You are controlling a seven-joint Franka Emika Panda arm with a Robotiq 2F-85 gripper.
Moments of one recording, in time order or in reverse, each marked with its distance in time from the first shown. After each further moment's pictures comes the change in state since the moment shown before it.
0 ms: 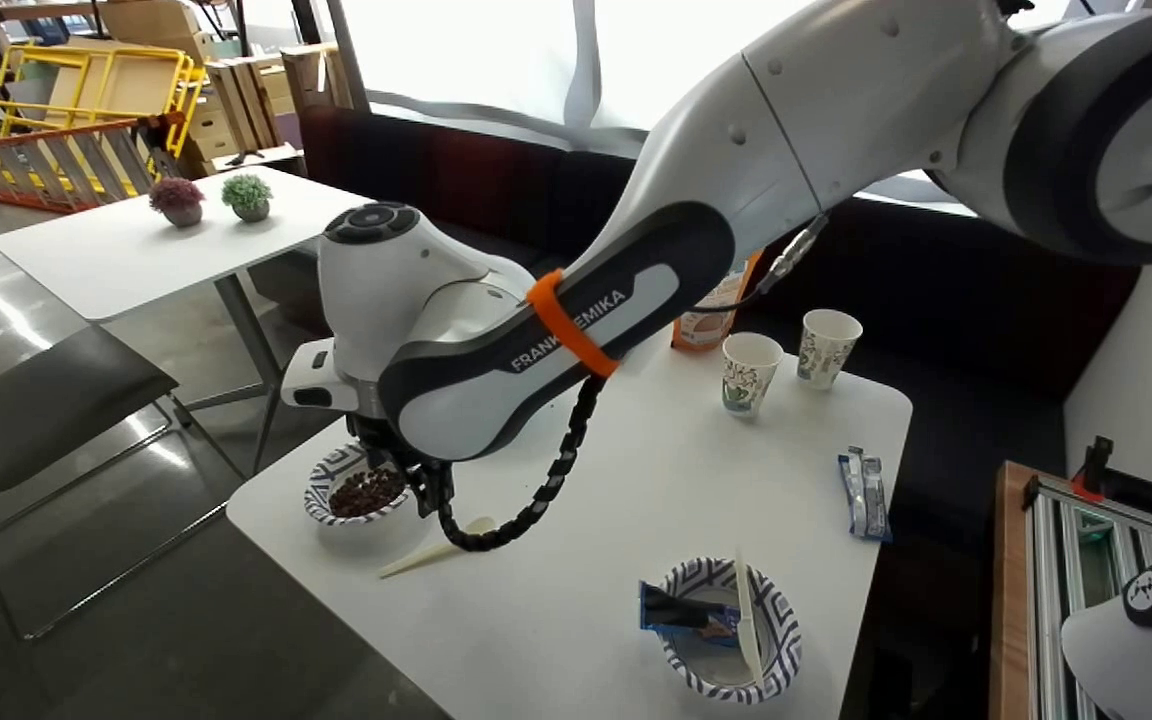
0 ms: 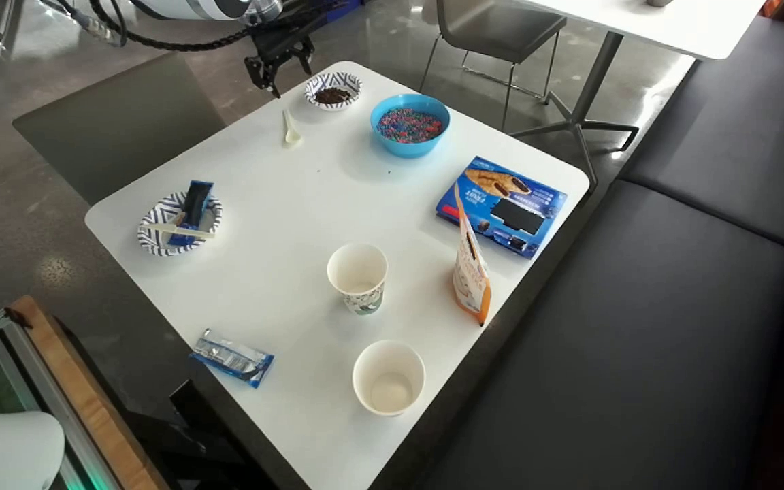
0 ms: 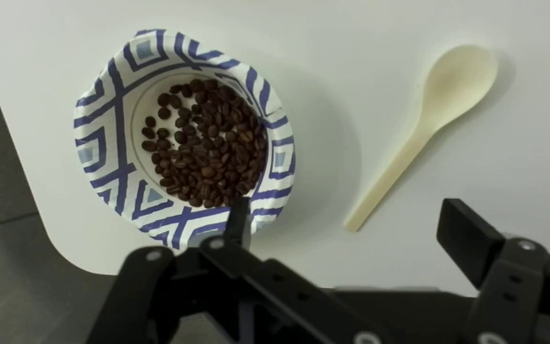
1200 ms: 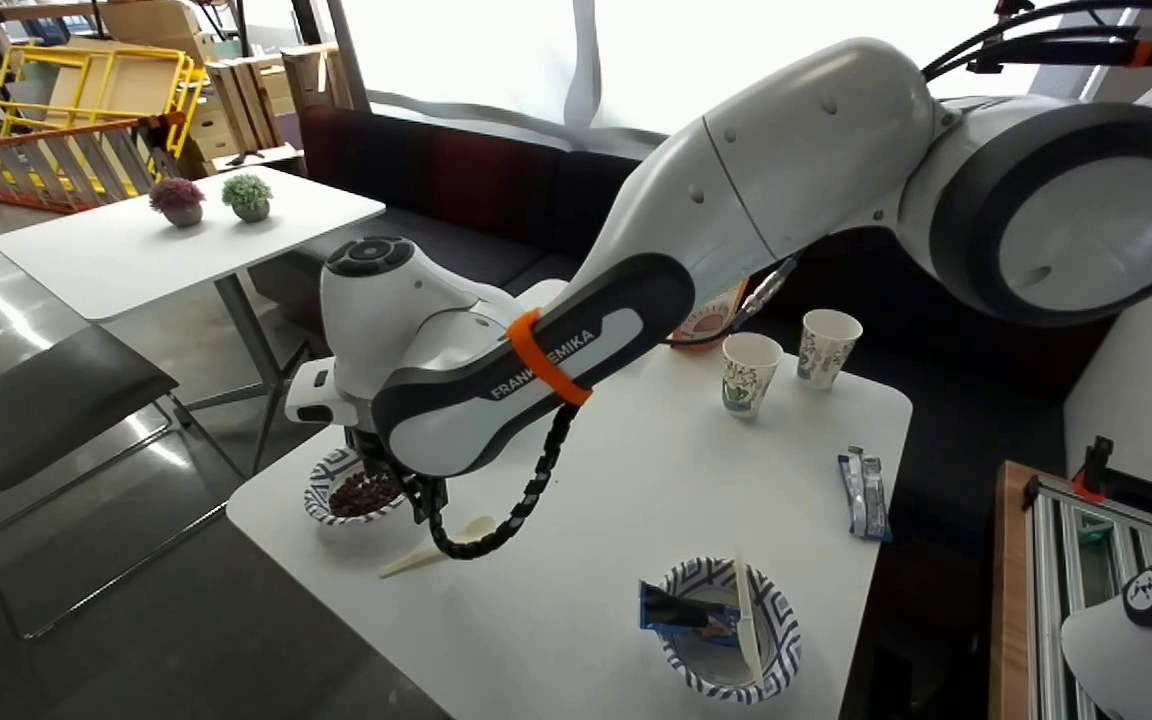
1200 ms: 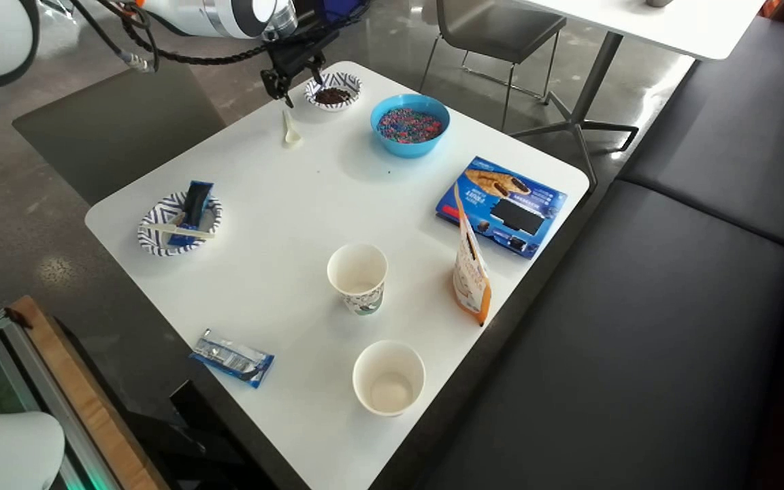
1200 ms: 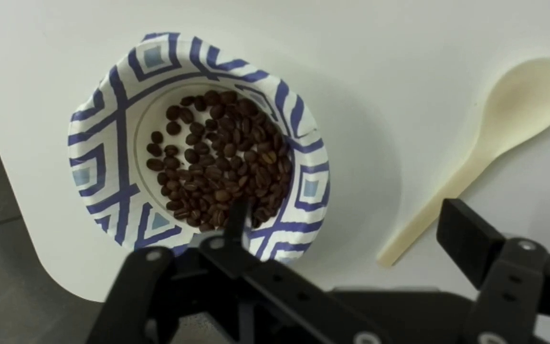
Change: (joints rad) arm 0.001 0.129 -0.006 0.141 -0.004 -0.007 -0.040
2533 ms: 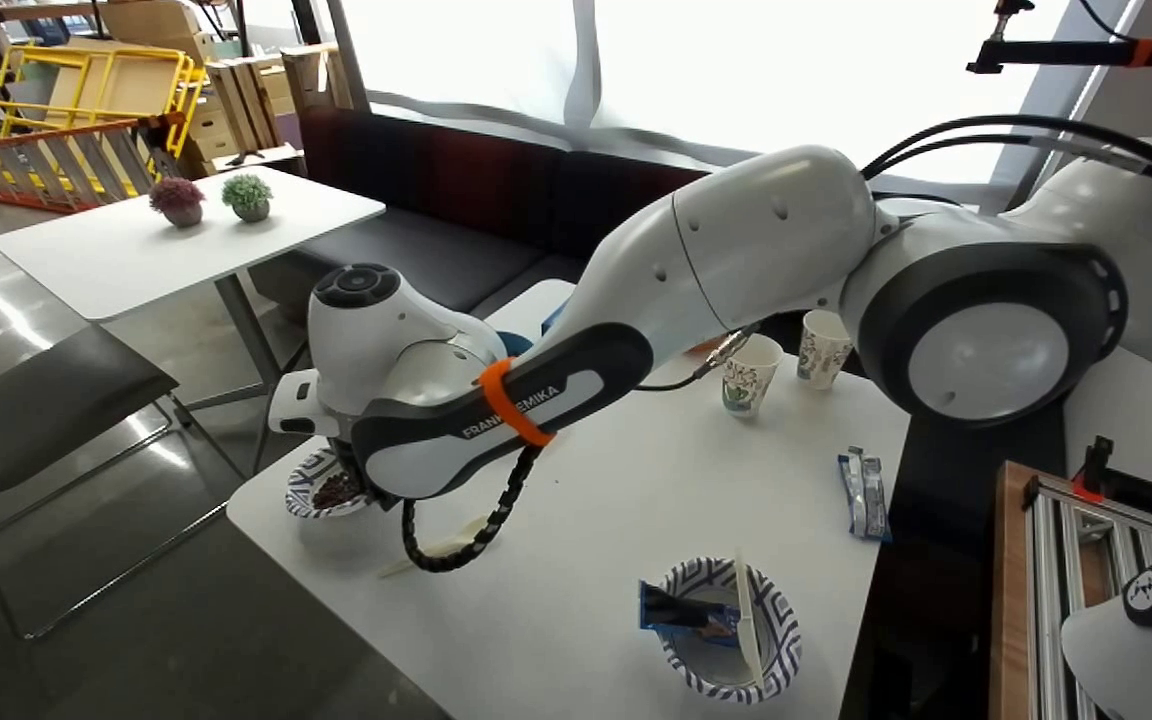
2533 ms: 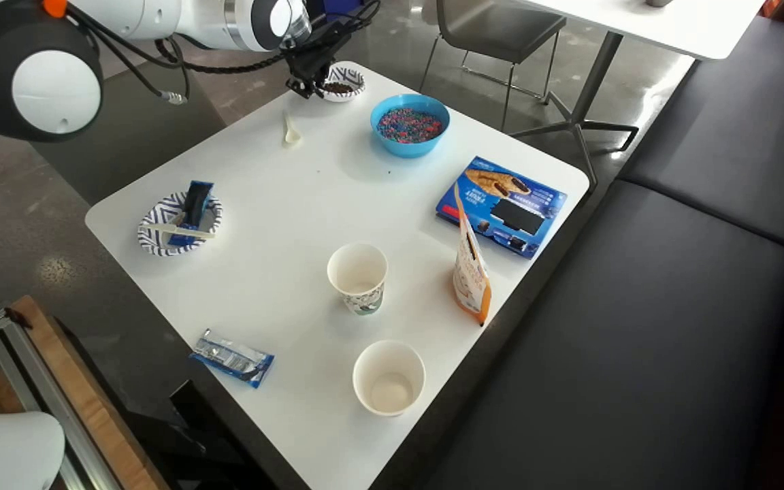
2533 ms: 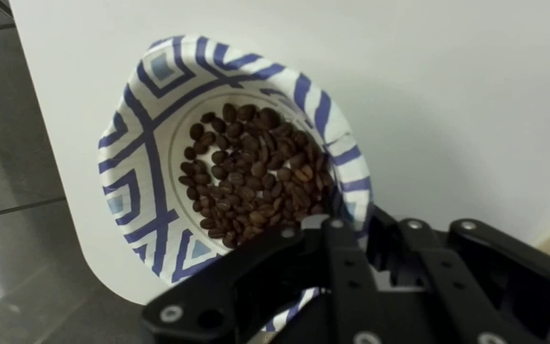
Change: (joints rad) arm 0.042 0.203 -0.038 0.292 0.000 0.000 -0.050
